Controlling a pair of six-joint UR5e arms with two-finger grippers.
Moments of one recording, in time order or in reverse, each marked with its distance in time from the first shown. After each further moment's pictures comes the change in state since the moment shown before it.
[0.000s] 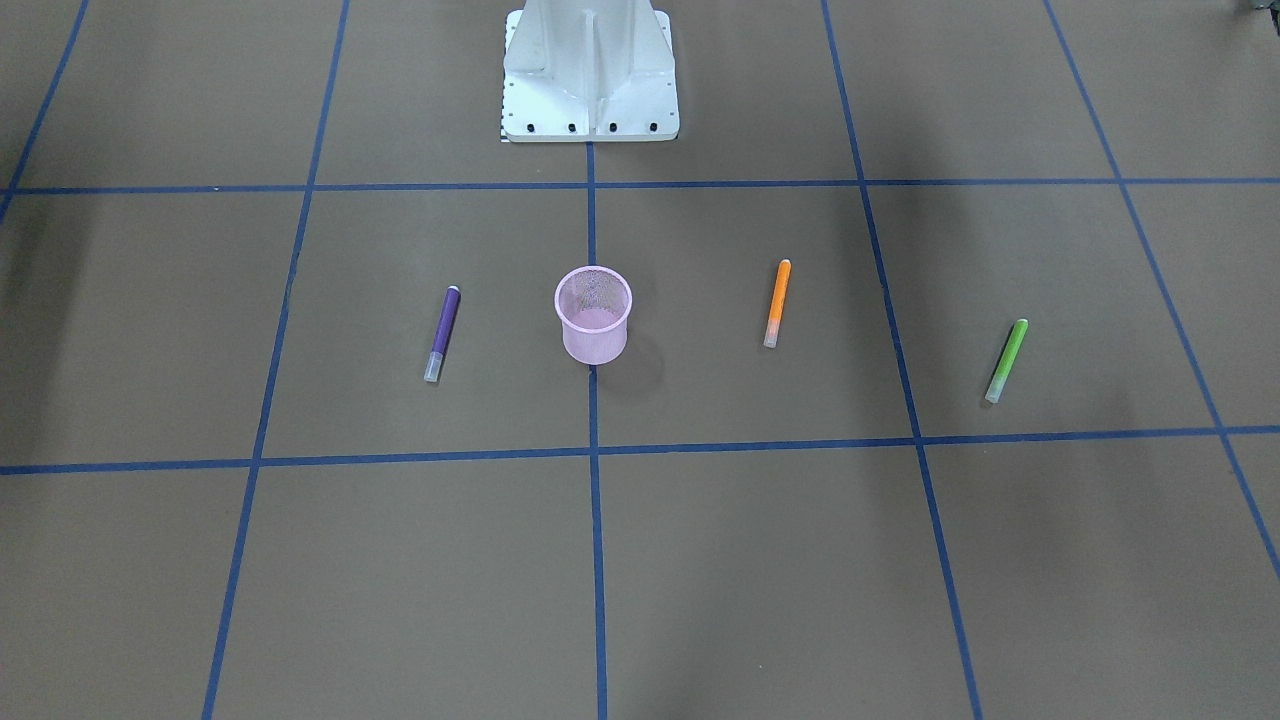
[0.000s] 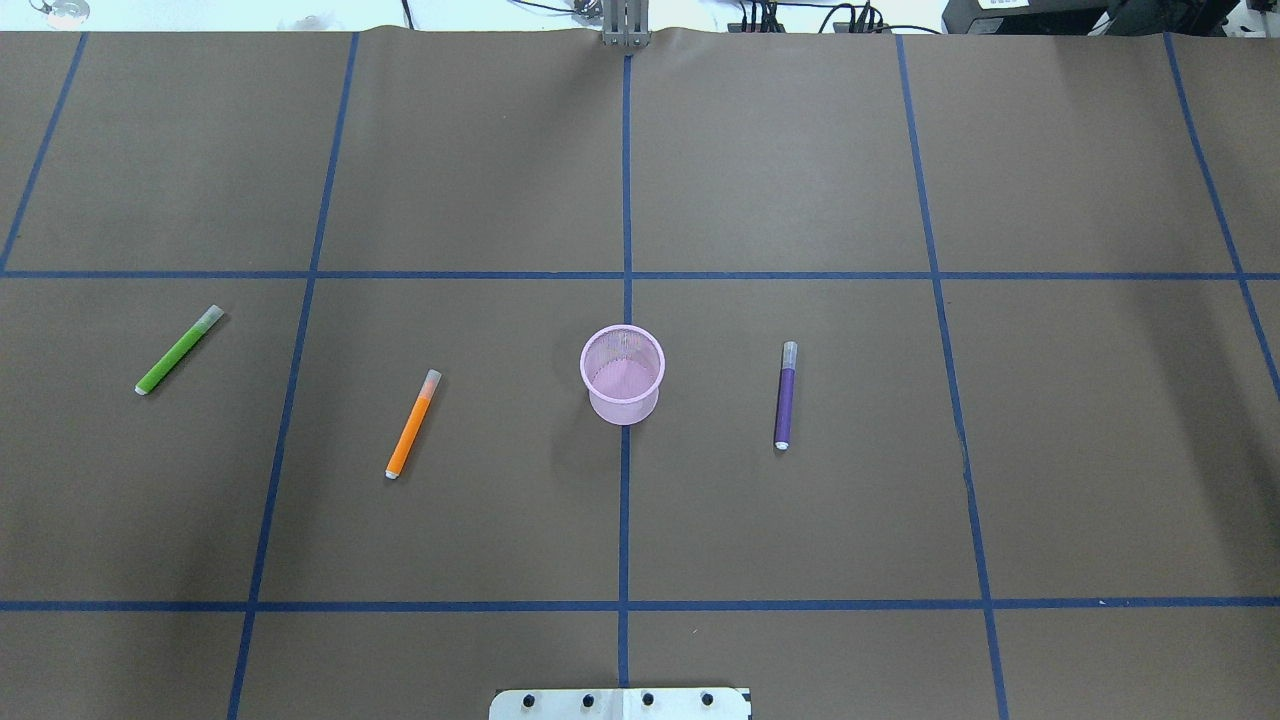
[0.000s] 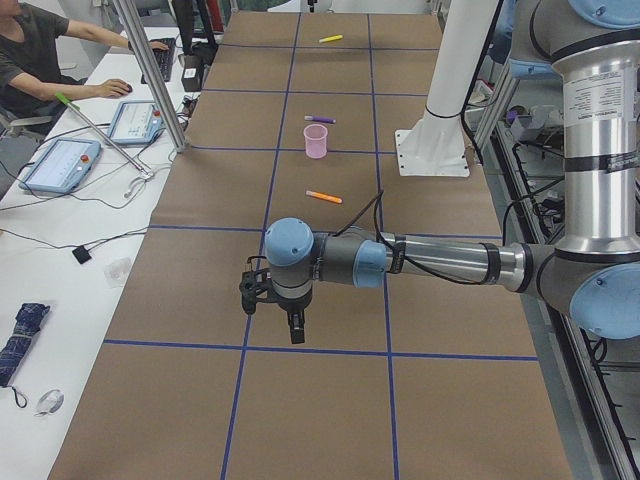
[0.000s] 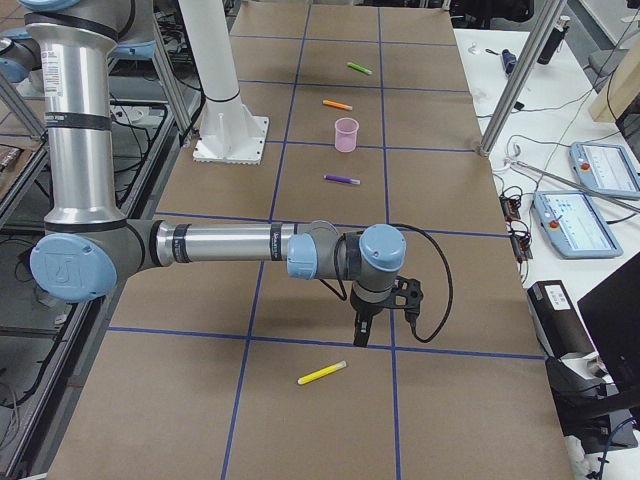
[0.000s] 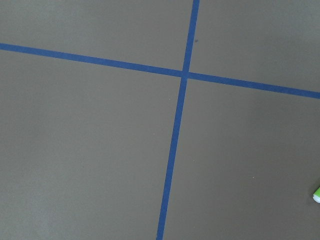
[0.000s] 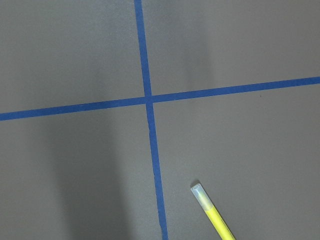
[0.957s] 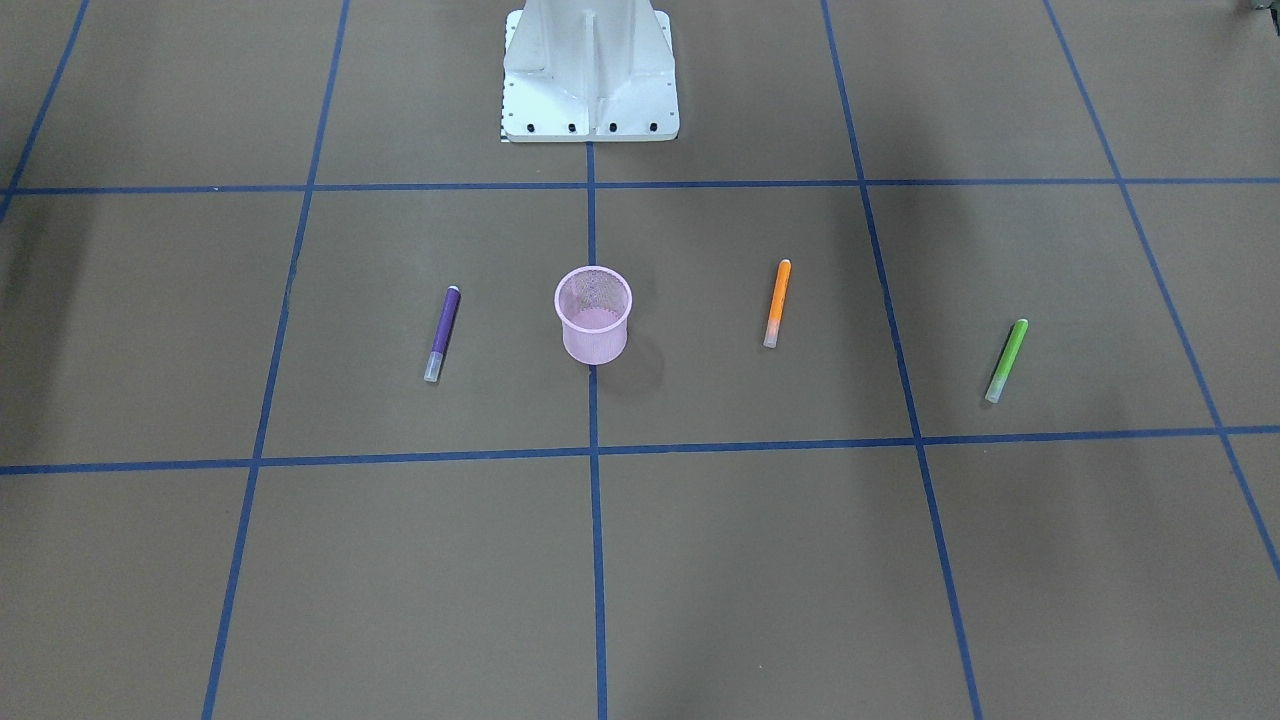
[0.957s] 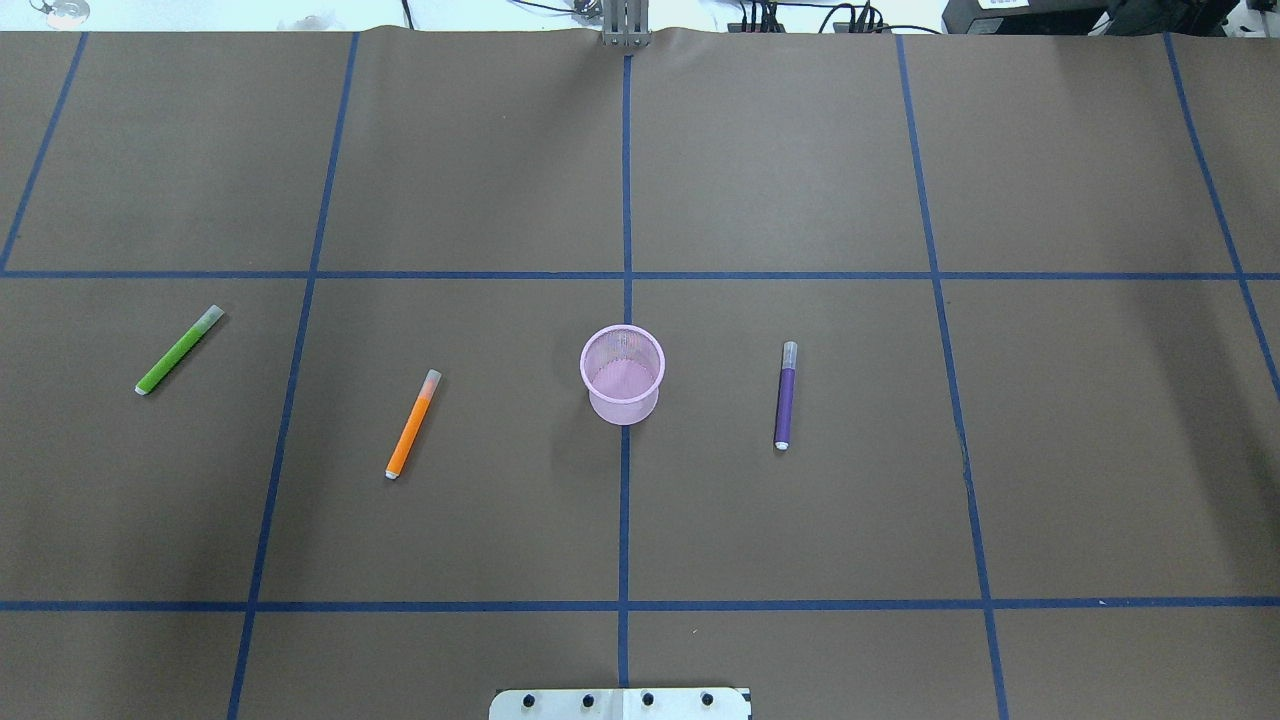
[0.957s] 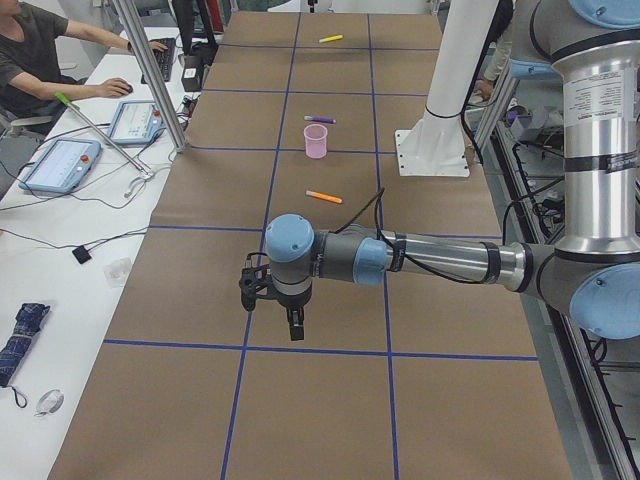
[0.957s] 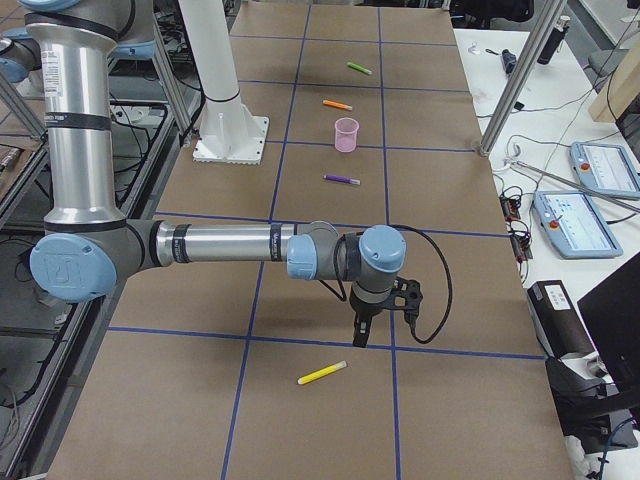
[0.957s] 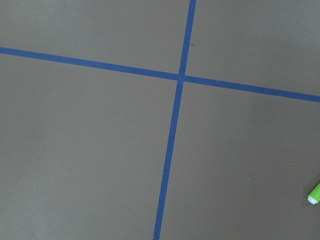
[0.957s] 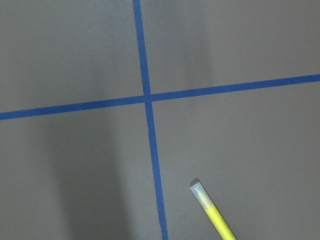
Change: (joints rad) left arm 0.001 -0.002 -0.014 -0.003 -0.006 -0.008; right arm -0.001 -0.001 -0.002 -0.001 0.003 0.004
